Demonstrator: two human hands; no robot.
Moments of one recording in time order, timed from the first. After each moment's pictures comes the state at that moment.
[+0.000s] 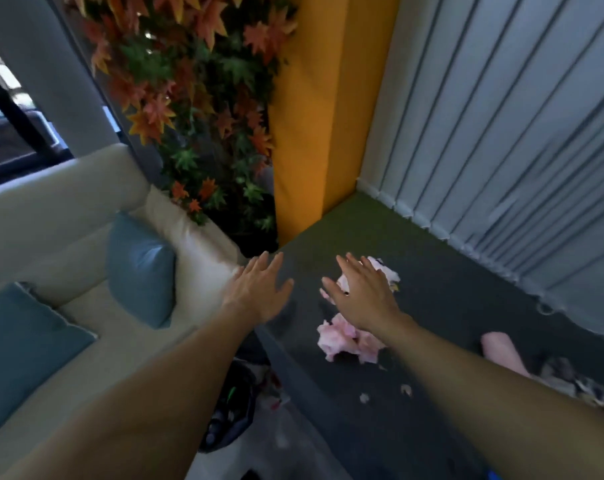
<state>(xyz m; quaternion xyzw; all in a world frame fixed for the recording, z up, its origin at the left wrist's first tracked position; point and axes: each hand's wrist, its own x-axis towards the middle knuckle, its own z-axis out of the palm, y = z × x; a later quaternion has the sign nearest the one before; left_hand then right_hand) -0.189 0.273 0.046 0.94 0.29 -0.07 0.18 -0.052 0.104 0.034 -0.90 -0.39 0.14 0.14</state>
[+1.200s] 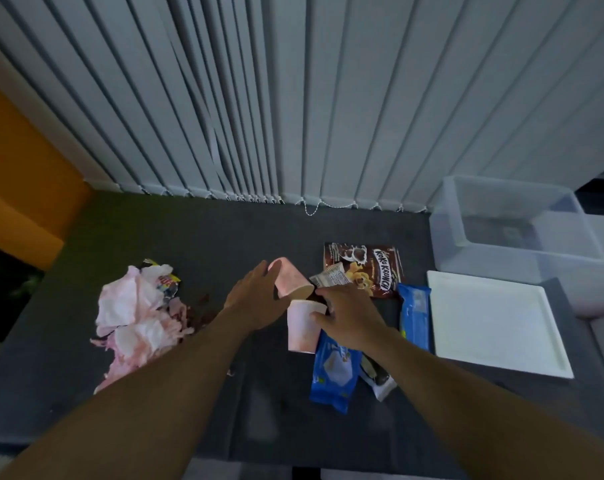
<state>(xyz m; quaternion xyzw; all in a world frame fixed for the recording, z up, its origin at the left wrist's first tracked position) 0.026 -0.054 -0.032 0.96 -0.05 -0.22 0.17 -0.005 -0.262 -0.034 -0.96 -0.12 0.15 0.19</state>
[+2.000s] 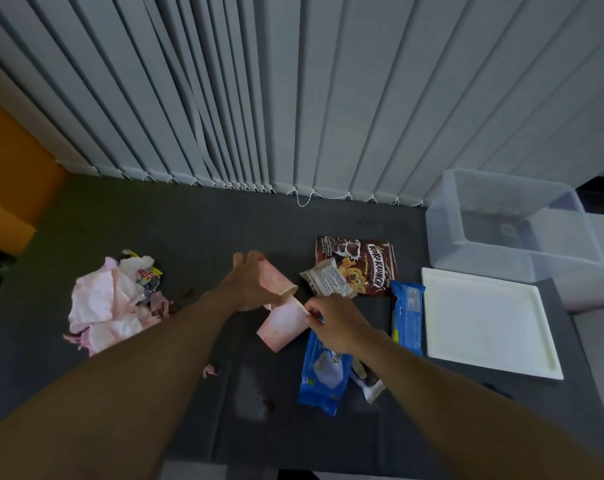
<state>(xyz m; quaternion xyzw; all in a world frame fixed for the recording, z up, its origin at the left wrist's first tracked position) 0.057 -0.053 -0.051 0.92 0.03 -0.27 0.30 -0.002 -0.265 -0.065 -0.94 -0.13 0.21 0.24</state>
